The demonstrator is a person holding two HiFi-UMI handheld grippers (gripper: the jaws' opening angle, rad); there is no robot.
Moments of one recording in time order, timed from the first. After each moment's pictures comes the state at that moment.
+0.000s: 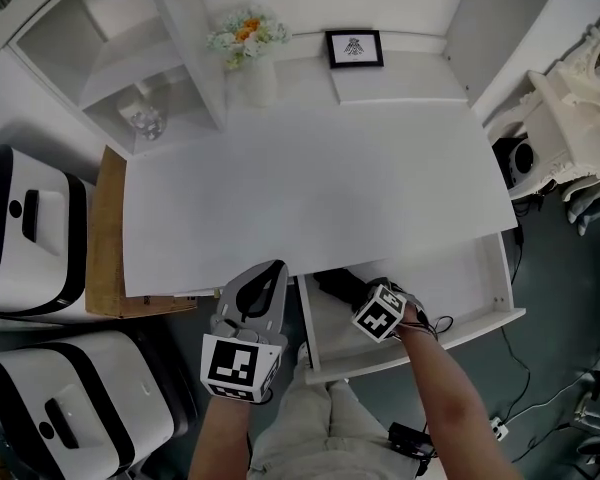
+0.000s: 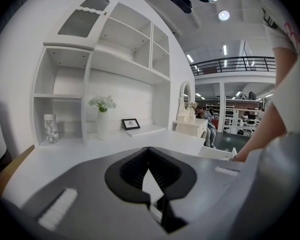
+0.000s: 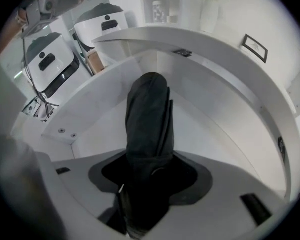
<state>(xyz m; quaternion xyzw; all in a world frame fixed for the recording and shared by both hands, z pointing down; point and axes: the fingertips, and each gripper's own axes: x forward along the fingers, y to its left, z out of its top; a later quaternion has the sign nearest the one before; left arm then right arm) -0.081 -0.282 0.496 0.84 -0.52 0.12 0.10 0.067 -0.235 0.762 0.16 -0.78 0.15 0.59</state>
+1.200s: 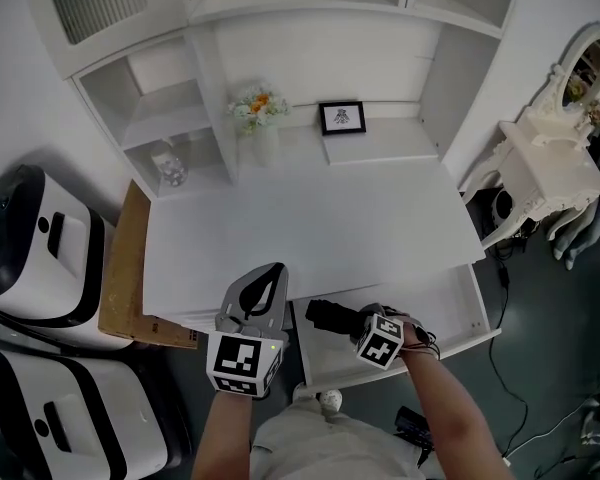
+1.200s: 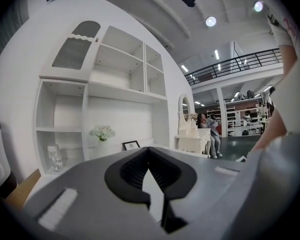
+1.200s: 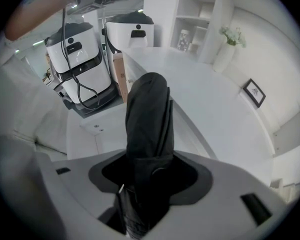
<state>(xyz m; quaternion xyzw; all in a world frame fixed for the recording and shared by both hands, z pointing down) -0.073 -0.274 0.398 0.84 -0.54 0.07 0.02 0.071 -0.216 0.663 0.11 -0.81 0.02 0.58</state>
